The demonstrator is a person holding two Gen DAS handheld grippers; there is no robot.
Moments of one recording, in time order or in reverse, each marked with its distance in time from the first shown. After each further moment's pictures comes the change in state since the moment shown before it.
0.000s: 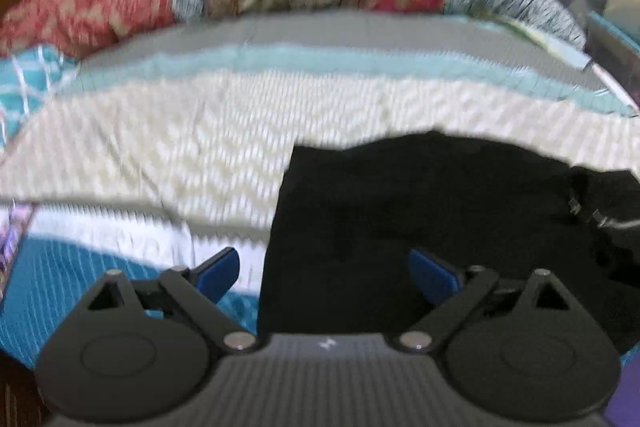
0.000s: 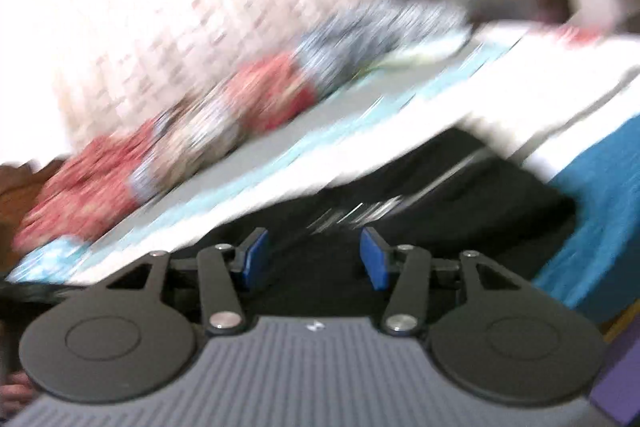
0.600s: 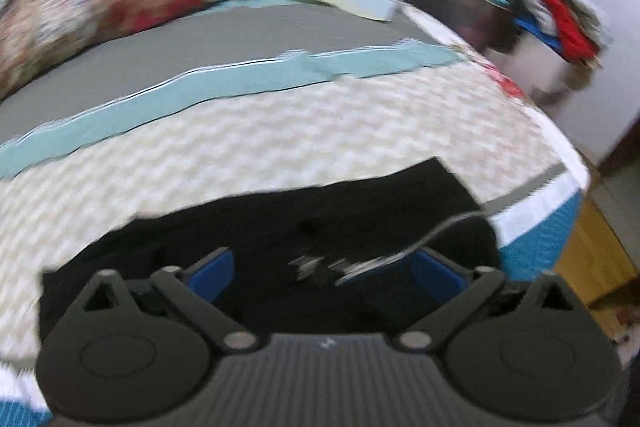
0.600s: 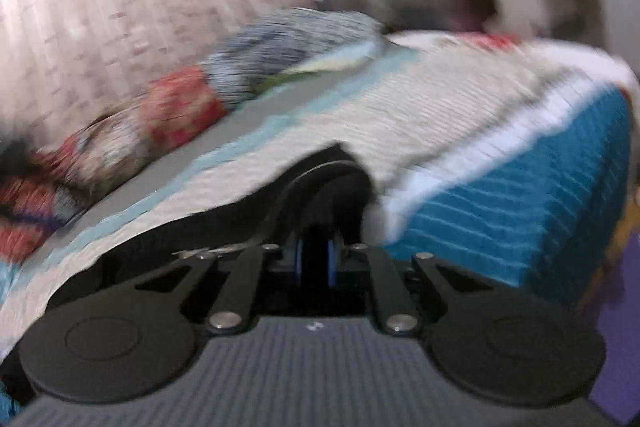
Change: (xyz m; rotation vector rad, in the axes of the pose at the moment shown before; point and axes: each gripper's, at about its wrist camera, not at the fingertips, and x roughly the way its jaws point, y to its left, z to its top) left arm 0.004 -0.202 0.073 0.326 0.146 -0.417; right arm 0.011 -0.021 0.006 -0.079 0.049 -0.068
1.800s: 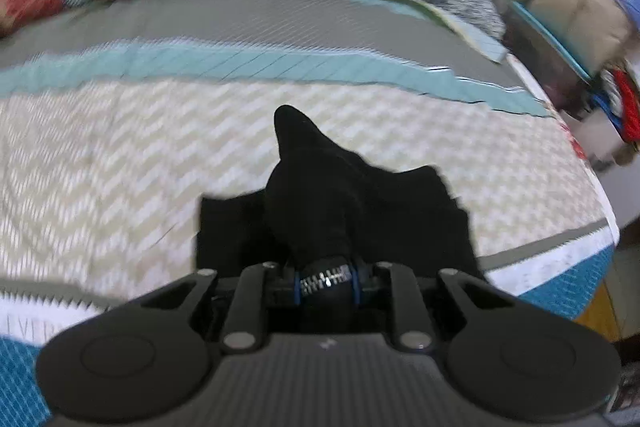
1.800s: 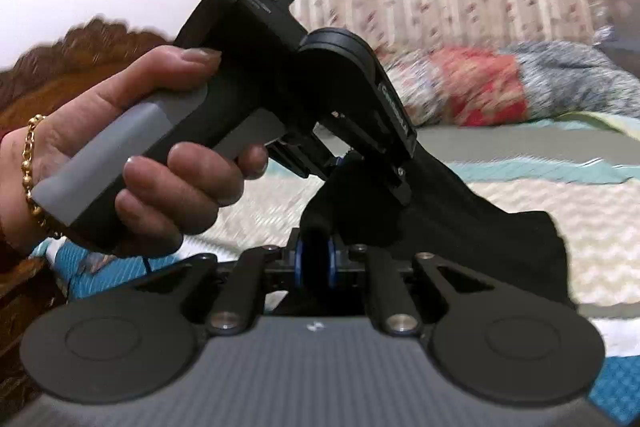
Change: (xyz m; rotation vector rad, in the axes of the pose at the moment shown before) left arm -0.049 0.211 -0.081 -0.316 -0.013 0.041; right arm 0.029 0.239 -0.031 -0.410 0.132 0.559
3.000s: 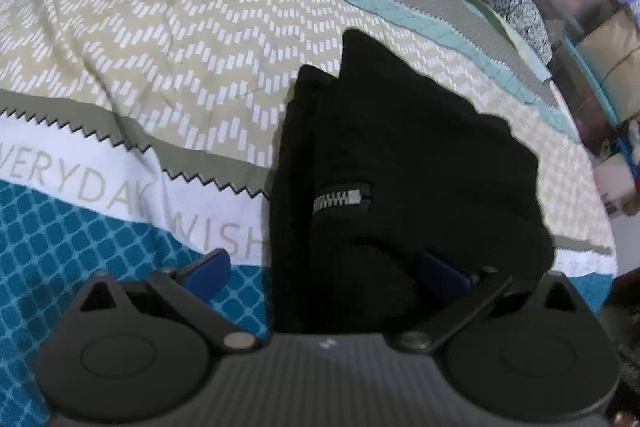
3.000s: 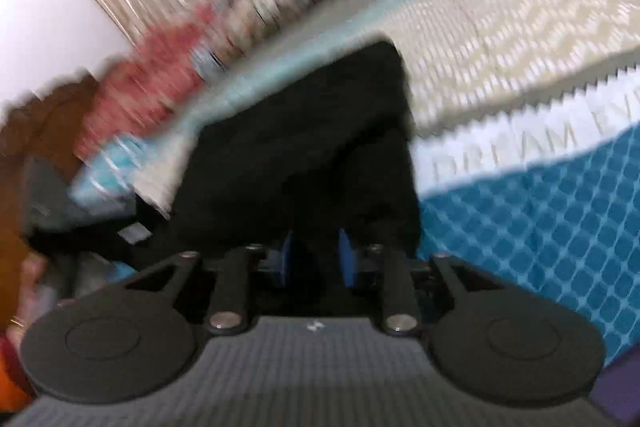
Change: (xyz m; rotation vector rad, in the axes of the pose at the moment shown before) left arm 0.021 0.081 -0.083 -0.236 0.026 -0.058; right arm -0.083 -0.104 -0.055 0.549 0.094 -0.009
